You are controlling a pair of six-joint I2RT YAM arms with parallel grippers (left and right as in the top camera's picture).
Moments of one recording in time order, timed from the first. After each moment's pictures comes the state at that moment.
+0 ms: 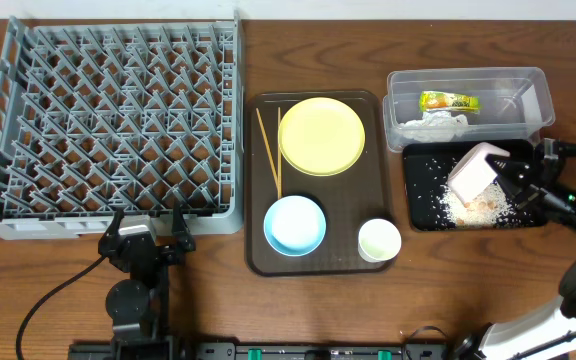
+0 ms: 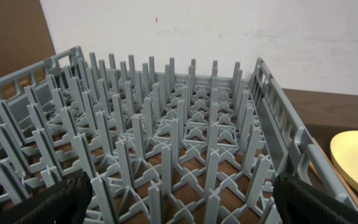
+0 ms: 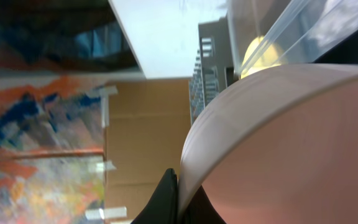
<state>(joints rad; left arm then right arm) 0.09 0.01 0.02 -0.12 -0.05 -0.04 -0.64 1.86 1.12 -1.29 -1.51 -0.40</state>
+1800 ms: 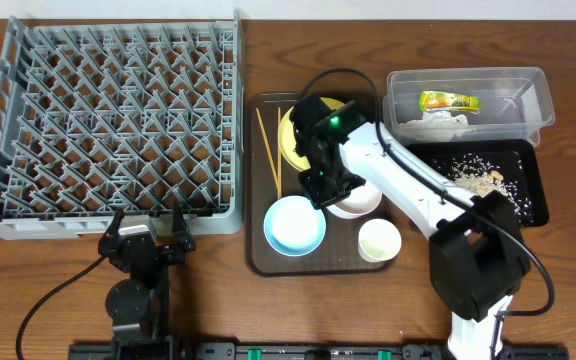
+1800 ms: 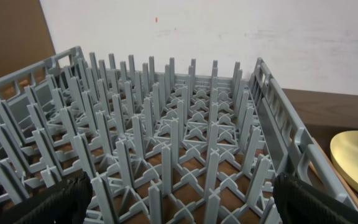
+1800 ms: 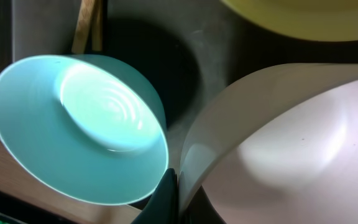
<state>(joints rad) 0.09 0.01 0.02 -0.12 -0.05 -0.04 0.64 2.00 1.61 -1.20 -0.13 0.20</state>
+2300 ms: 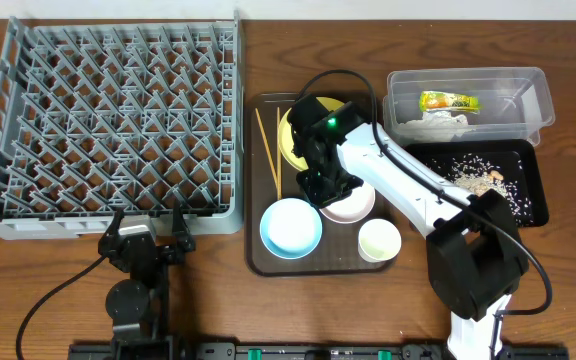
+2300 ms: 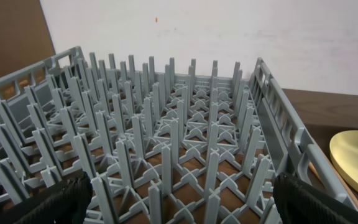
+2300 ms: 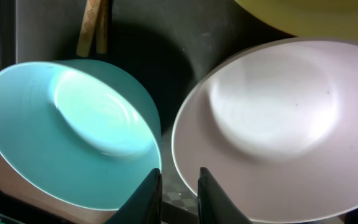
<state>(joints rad) 0.09 0.01 0.02 -0.12 -0.05 -0.04 0.65 2.01 1.61 -1.19 -0.14 0.21</state>
